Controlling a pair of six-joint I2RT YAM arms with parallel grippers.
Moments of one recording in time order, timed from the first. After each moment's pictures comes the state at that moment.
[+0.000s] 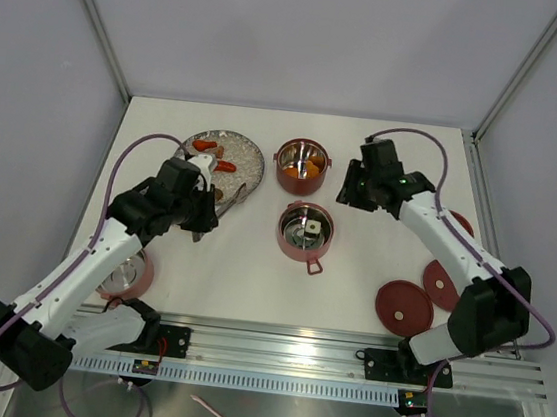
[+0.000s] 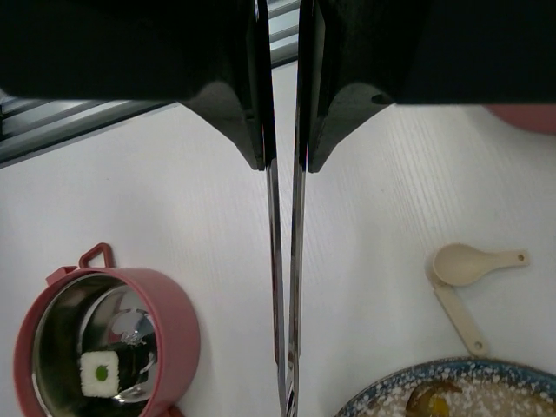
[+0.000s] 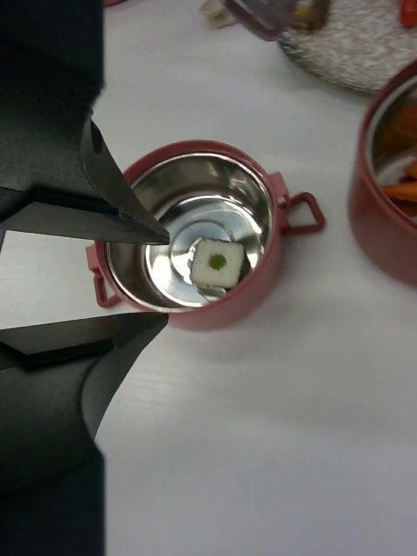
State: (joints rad) left arm -0.46 1.05 1.04 -0.83 0.04 -0.35; right arm 0.49 1.55 1.29 -0.63 0.01 0.54
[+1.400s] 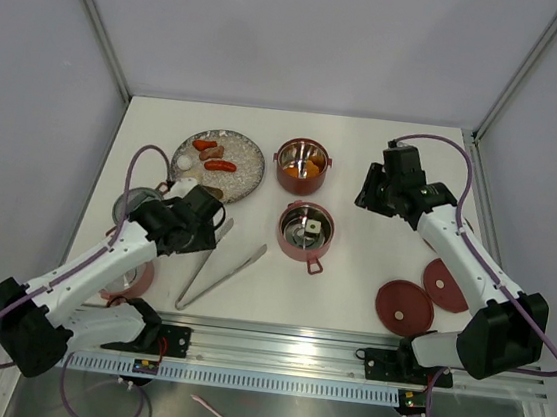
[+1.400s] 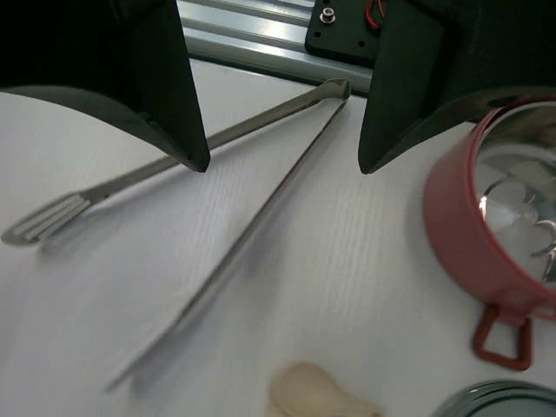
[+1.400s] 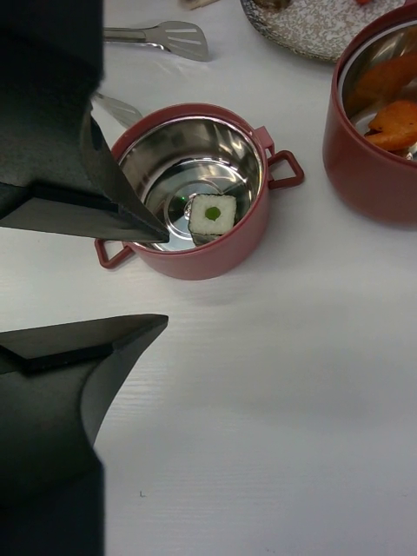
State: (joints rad) left arm -0.66 1.07 0.90 -1.00 -0.43 -0.79; right arm 0.36 1.38 1.20 -0.65 0.06 0.51
